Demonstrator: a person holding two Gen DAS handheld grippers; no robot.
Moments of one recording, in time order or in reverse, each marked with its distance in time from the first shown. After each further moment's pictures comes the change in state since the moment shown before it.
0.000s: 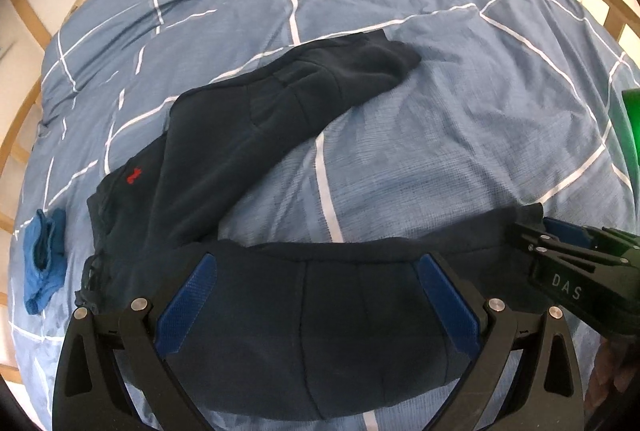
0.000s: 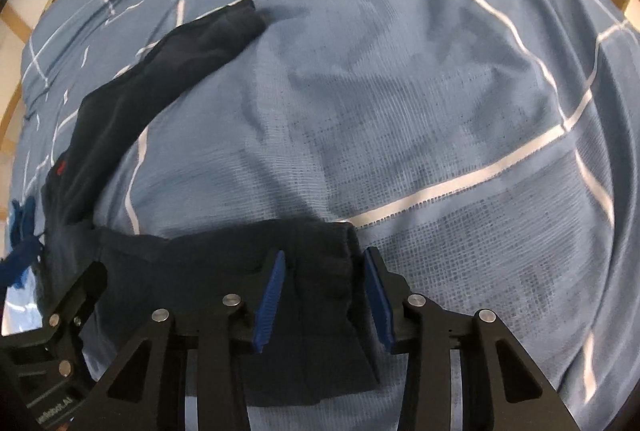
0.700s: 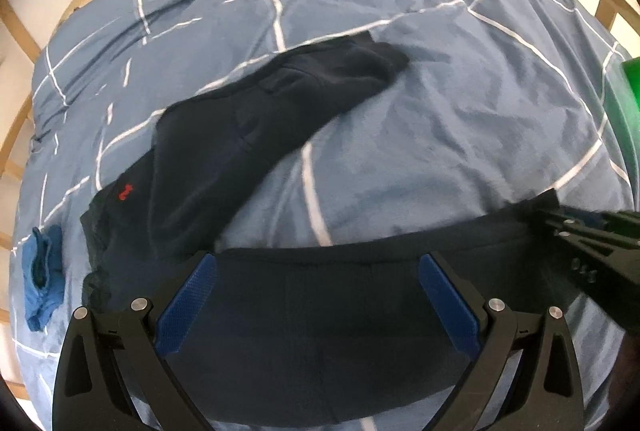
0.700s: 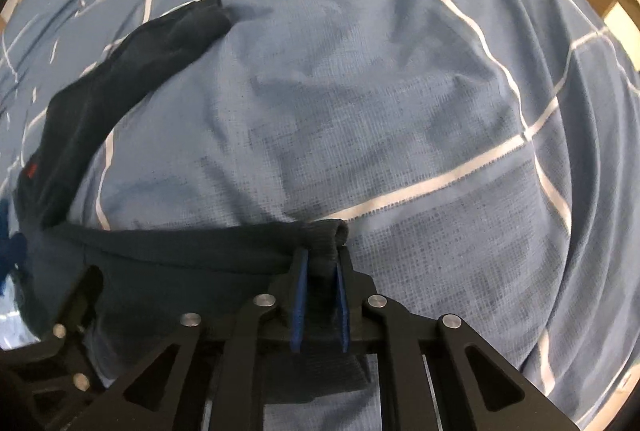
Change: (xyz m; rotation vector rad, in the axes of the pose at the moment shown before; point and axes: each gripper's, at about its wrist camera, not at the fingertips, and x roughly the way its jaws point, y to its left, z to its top) left arm 0.002 -0.001 0.008 0.037 -0.013 -0.016; right arm -0.009 0.000 0.012 -0.015 0.039 -0.146
